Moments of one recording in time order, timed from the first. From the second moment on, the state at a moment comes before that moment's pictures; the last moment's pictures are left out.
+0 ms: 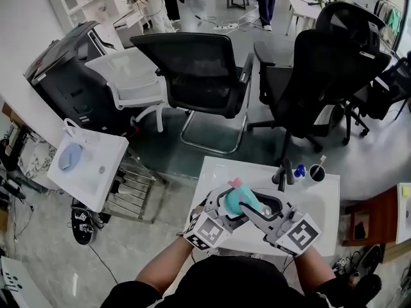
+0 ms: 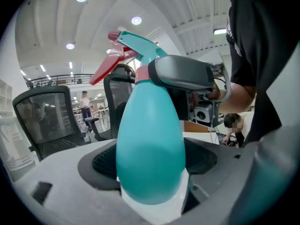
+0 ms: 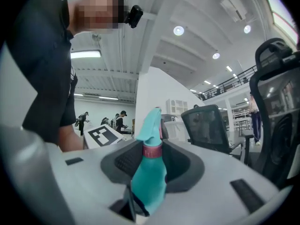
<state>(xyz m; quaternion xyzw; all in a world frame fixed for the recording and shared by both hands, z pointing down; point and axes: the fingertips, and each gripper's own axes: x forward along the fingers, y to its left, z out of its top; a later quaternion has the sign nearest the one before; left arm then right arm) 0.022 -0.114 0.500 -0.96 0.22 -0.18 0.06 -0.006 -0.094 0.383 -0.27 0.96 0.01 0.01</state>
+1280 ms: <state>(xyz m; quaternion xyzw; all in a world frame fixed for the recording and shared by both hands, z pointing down) 0.010 -0.127 0.500 -0.94 0.27 -0.19 0.01 -0.011 -0.100 0.389 -0.28 0.96 0.01 0.00</state>
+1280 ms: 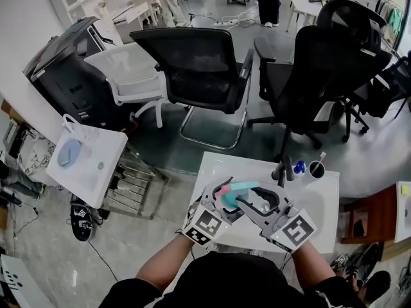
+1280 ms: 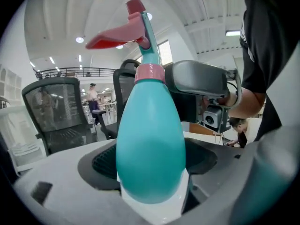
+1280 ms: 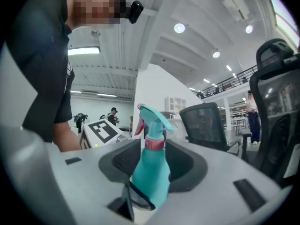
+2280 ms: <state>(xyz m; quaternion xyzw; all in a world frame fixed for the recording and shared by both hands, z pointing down) 0.026 -0.098 0.496 -0.97 0.18 -0.18 0.05 -0.014 -0.078 0.377 -0.19 0.98 0.02 -0.01</state>
